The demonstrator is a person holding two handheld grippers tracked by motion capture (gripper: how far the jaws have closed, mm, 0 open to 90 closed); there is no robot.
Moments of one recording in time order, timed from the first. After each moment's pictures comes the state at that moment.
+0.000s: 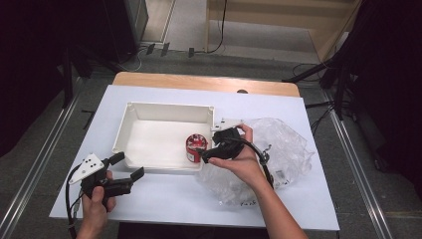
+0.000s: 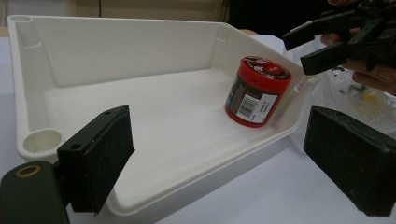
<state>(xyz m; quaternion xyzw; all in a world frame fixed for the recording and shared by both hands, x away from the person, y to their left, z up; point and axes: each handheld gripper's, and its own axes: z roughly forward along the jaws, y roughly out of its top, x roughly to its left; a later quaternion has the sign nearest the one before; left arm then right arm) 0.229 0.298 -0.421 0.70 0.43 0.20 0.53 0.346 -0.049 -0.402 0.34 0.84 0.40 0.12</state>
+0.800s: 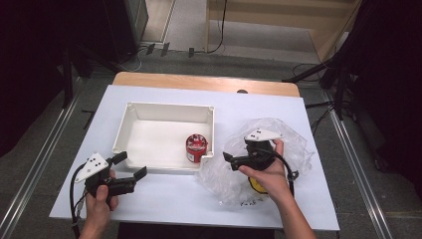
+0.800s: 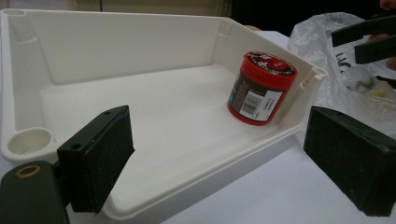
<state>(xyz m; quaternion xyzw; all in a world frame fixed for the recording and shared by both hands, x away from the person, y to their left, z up) 0.230 0.296 -0.425 0.70 0.44 0.20 0.53 0.317 -0.125 -0.408 0.40 0.79 0.43 0.14</state>
